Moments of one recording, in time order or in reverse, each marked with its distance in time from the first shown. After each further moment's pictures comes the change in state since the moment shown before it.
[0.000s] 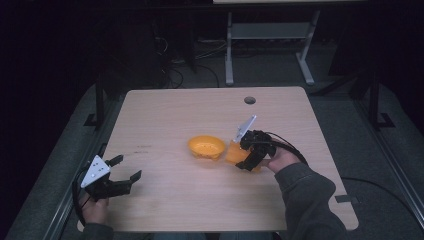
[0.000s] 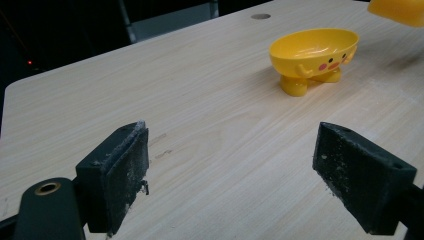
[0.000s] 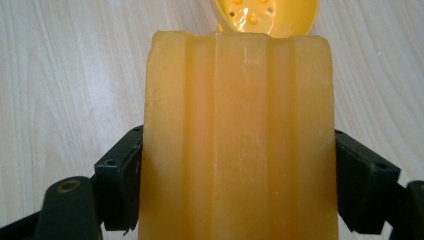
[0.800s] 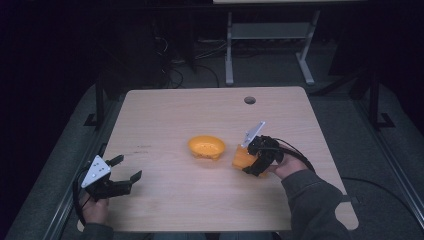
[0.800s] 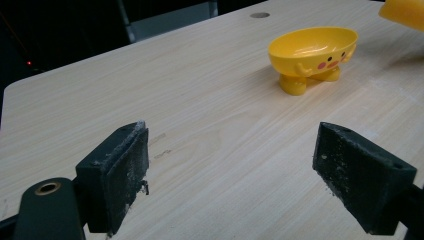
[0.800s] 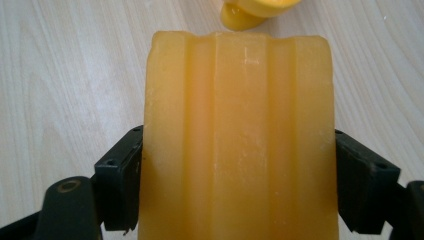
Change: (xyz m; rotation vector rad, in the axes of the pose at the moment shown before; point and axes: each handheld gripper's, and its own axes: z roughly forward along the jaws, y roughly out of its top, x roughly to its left) left arm 0.000 0.000 0.000 0.008 -0.002 0.008; right arm 0.006 -0.025 0.000 0.008 -0.012 0.042
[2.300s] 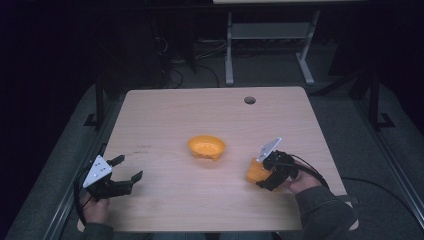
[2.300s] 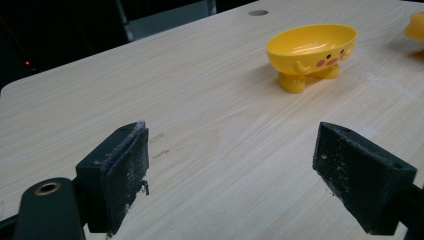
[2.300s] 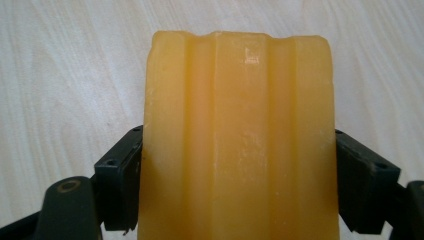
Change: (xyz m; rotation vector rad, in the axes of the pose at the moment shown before) left arm -0.002 0.000 0.002 0.006 -0.005 0.006; right arm 0.014 -0.058 0.008 0.025 0.000 0.062
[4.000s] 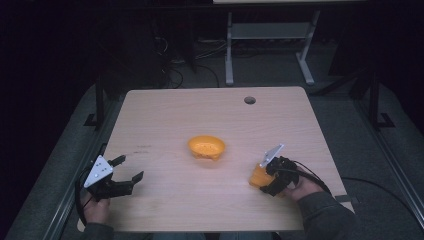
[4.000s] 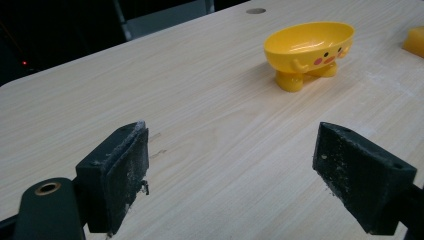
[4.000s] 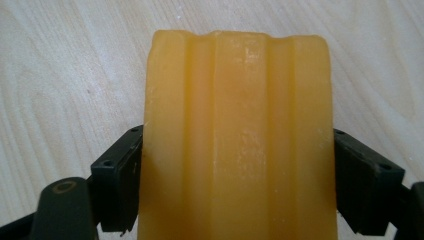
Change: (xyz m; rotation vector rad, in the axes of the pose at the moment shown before) left arm -0.001 0.000 0.001 0.008 -0.005 0.006; right arm 0.003 -0.020 0.014 0.039 -0.010 0.055
